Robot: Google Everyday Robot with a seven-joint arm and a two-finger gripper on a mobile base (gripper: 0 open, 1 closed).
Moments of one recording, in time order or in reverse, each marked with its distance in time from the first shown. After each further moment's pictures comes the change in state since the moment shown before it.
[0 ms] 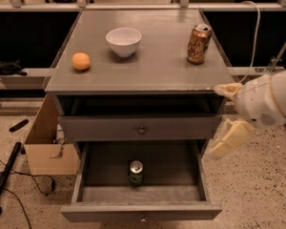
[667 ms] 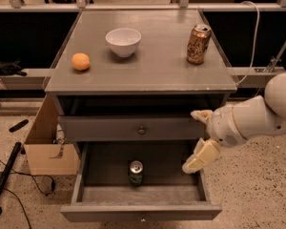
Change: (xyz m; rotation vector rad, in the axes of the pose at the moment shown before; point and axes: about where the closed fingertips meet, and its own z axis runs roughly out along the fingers) arm 0.029 0.015 0.105 -0.127 -0.069 0.069
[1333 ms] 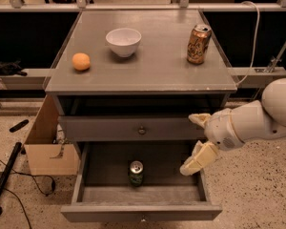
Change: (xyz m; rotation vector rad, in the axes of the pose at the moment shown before) arm 0.005 0.002 0.011 -0.024 -0.035 0.026
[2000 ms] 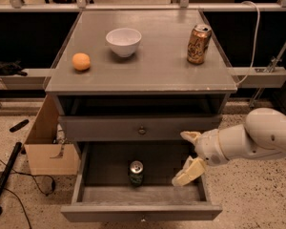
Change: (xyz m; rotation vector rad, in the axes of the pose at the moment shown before) arm 0.047 -0.001 0.065 -0.058 -0.078 0.062
